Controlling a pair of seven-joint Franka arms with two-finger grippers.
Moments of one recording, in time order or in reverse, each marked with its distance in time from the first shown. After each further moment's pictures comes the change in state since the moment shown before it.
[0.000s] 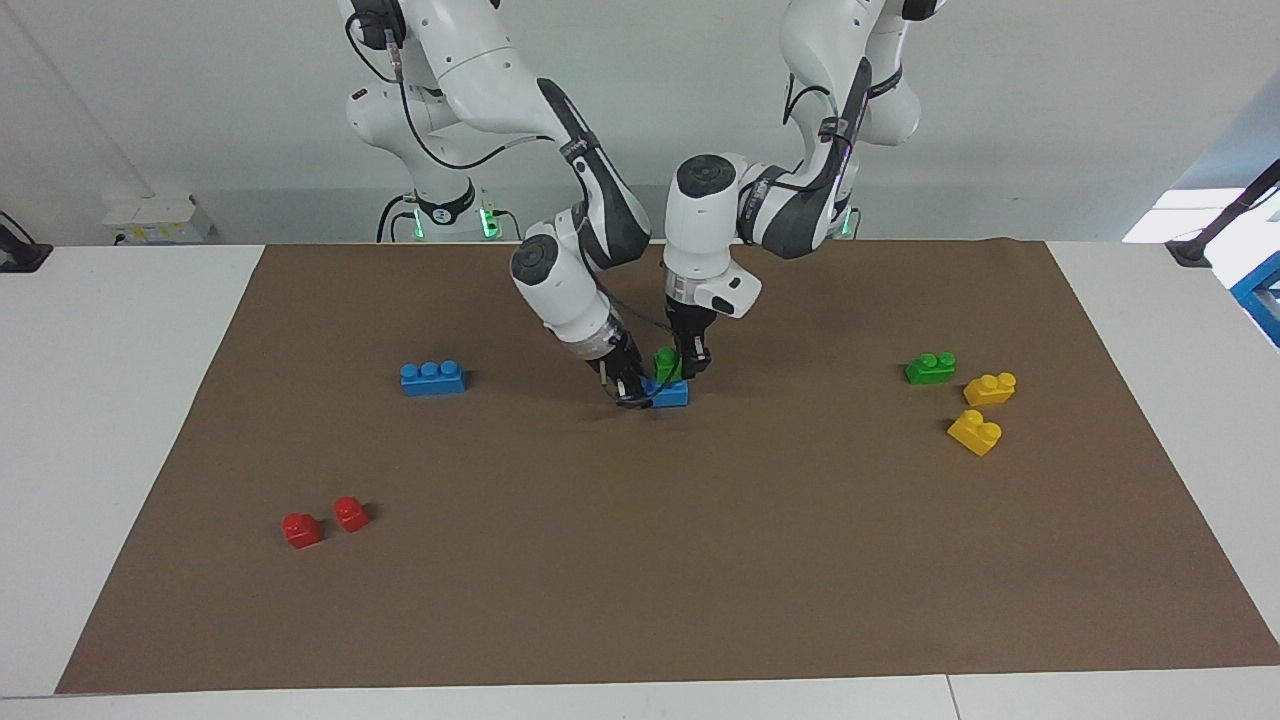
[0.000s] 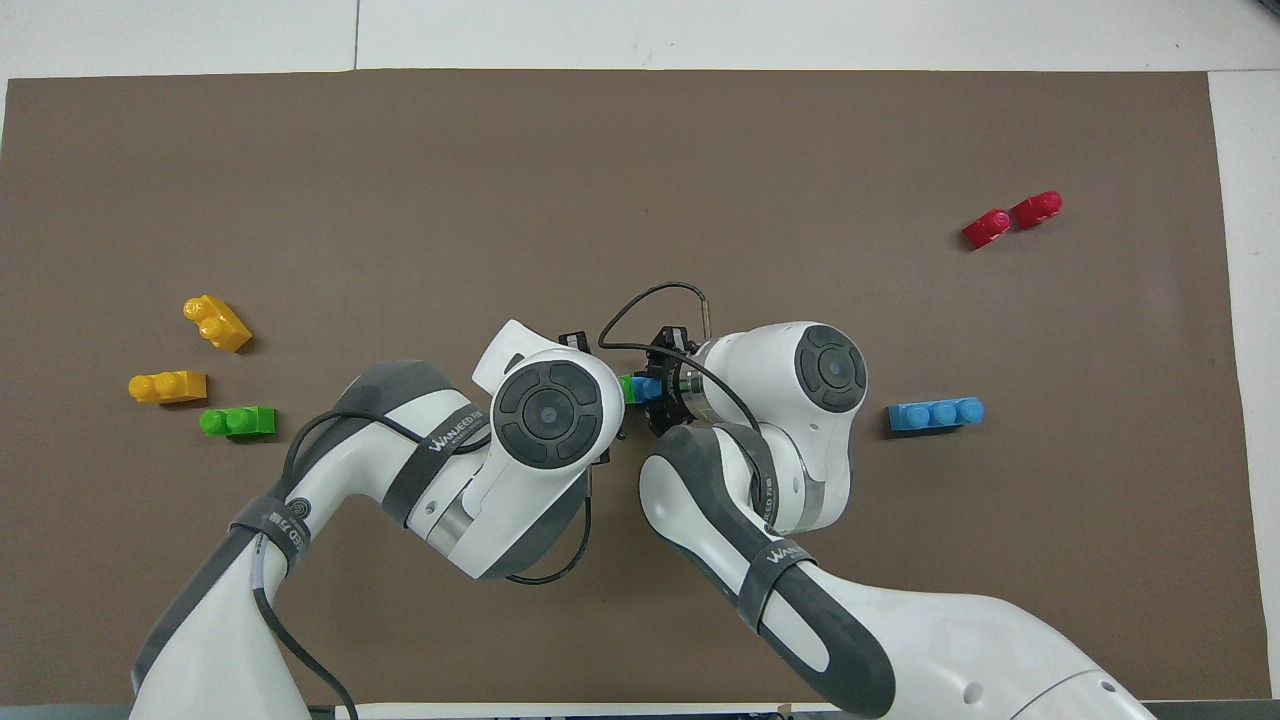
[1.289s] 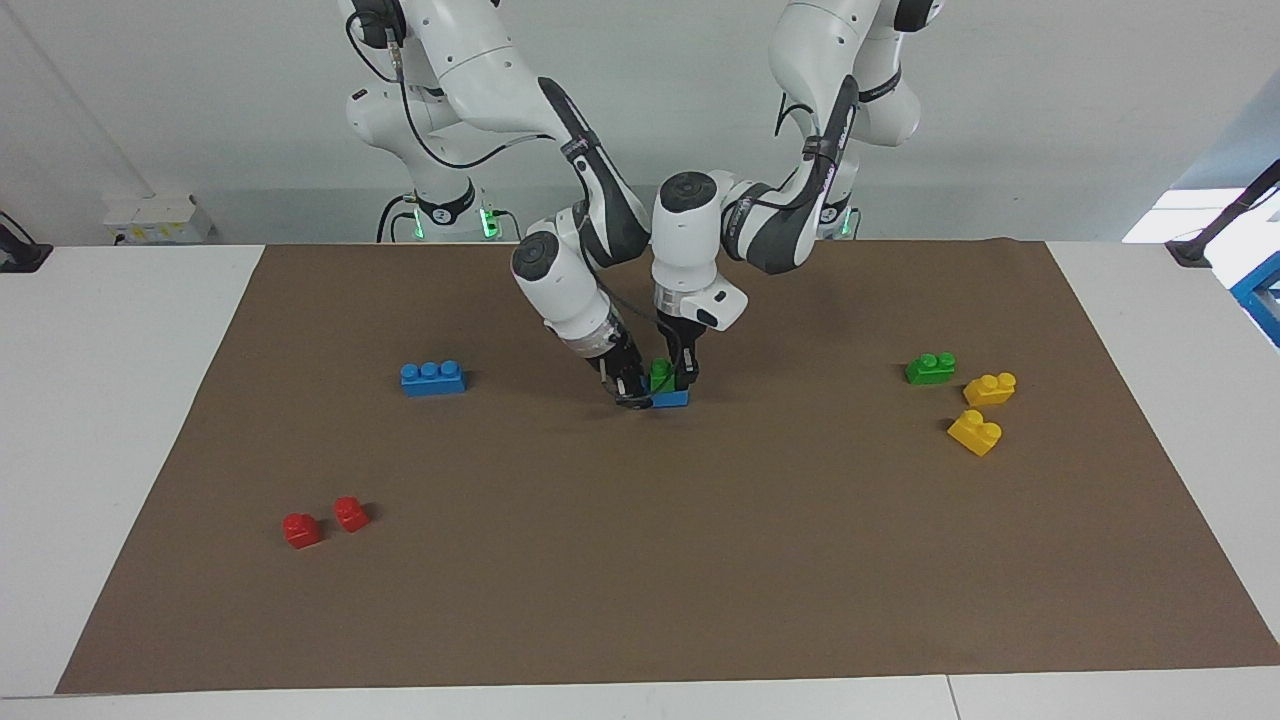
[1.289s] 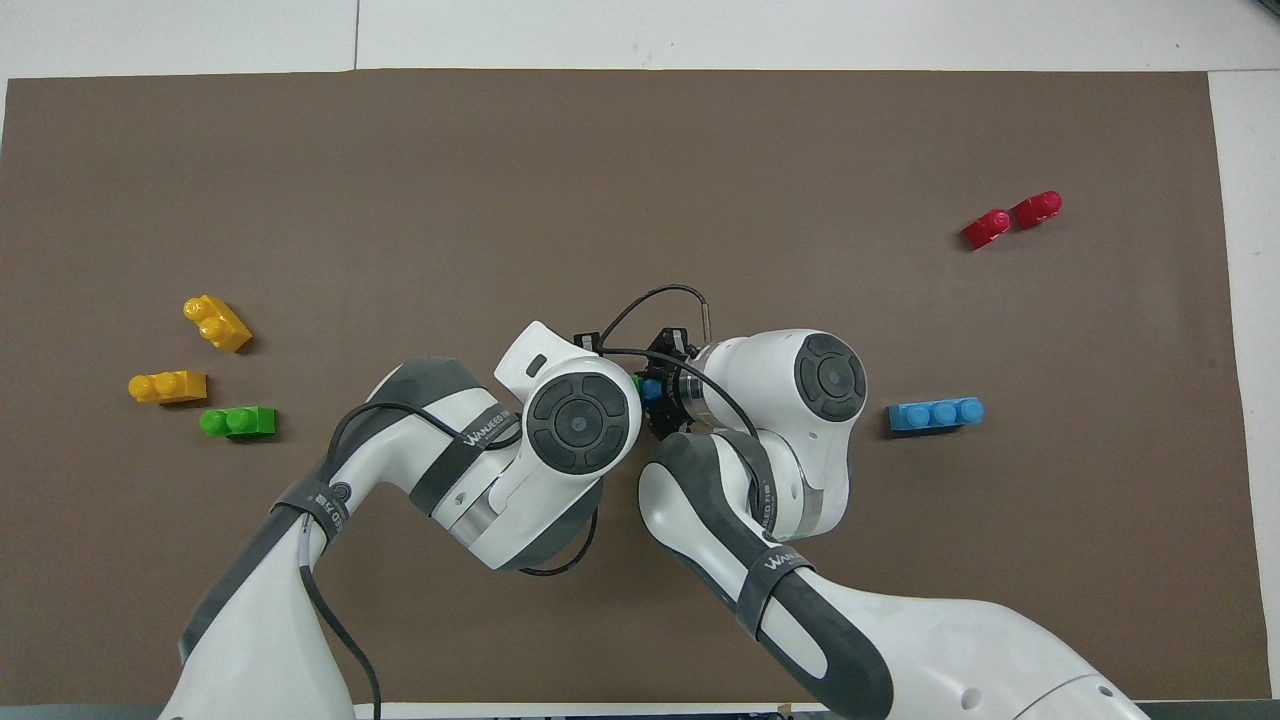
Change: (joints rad) left arm -0.014 0.054 0.001 0.003 0.075 0.052 -0.001; right arm 0.004 -0.006 0.004 -0.016 0.000 0.032 -0.004
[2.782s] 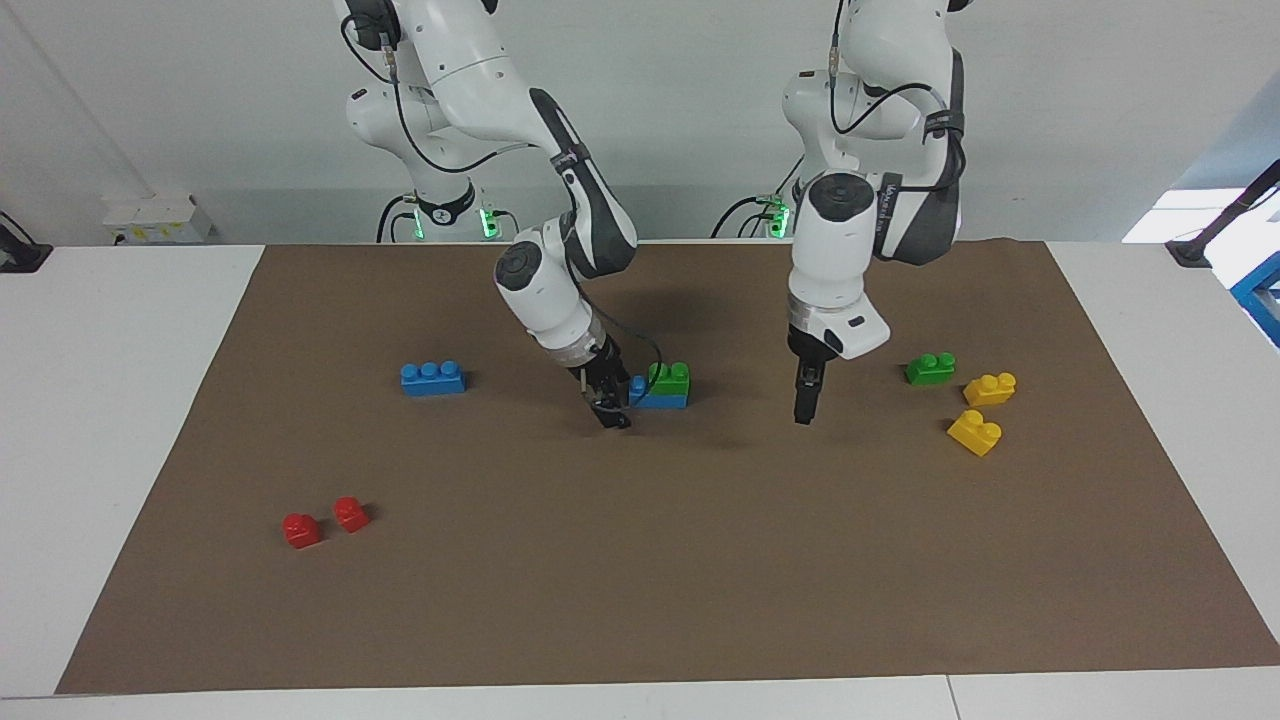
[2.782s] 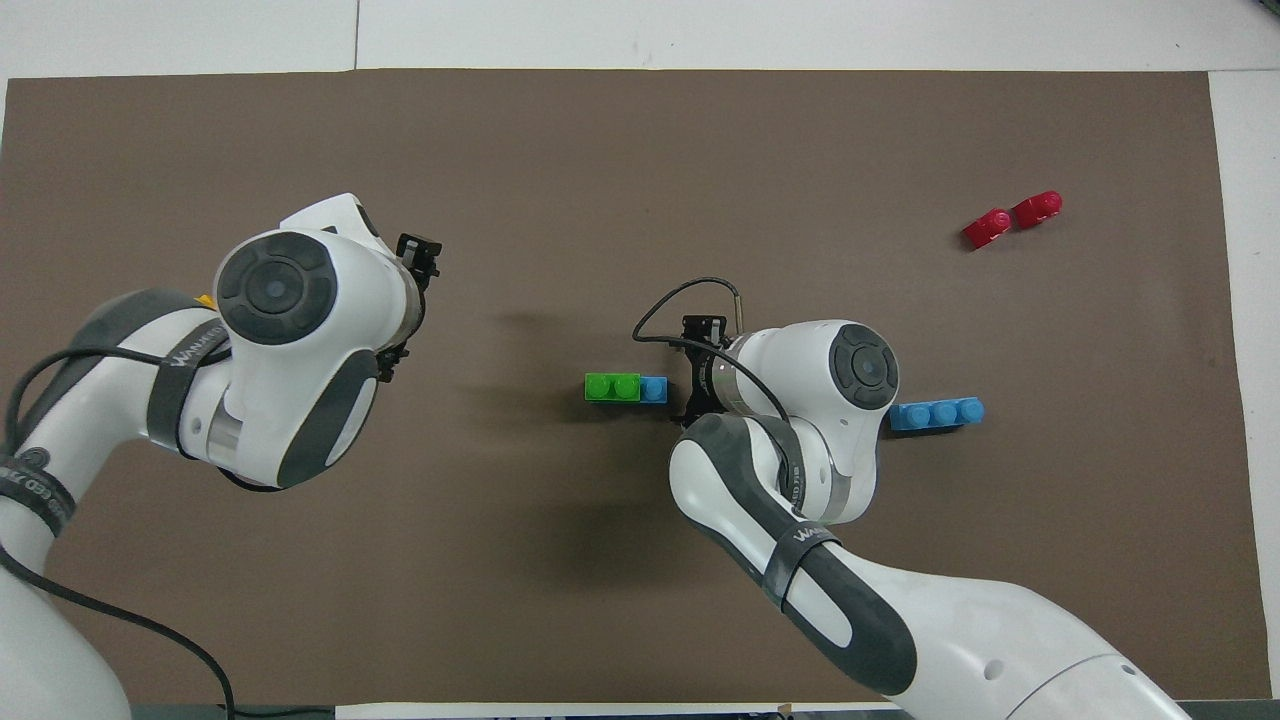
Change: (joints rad) left arm 0.356 -0.113 0.024 0.018 -0.047 -0.086 0.949; right arm -0.057 -0.001 -0.020 -0.025 0.002 -0.010 -0.054
